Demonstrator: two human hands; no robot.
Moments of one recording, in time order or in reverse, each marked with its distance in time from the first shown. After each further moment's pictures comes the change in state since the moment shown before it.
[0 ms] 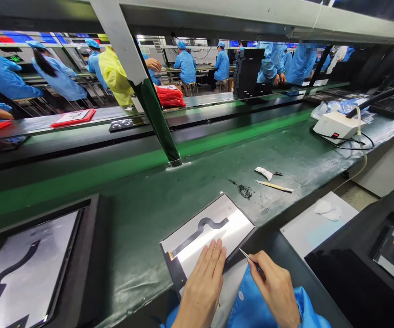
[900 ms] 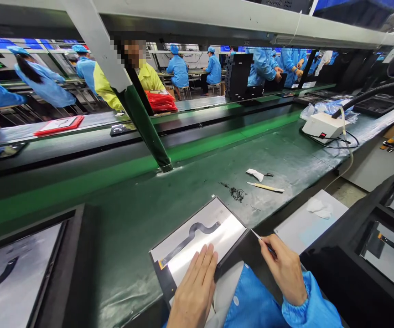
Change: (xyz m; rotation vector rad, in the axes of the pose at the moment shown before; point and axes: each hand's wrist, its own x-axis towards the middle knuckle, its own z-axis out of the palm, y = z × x) left_hand -0.006 -0.006 -0.001 0.034 -0.076 0.046; right_hand 0.022 0.039 -0.022 -0.039 0.128 0.074
